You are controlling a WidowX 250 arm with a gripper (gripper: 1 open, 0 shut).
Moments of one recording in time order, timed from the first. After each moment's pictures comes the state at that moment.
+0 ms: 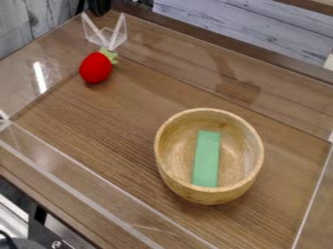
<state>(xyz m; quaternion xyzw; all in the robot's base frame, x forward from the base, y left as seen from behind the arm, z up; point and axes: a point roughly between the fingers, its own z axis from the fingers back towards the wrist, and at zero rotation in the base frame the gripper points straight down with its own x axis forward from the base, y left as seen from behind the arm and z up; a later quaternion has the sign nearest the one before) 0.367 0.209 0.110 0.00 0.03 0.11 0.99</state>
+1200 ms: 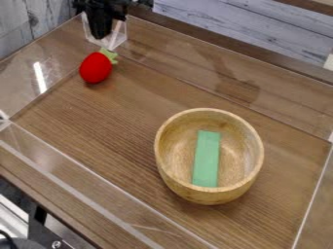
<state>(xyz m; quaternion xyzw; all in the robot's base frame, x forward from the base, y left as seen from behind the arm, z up) 0.366 0.201 0.072 0.01 0.04 0.05 1.00</state>
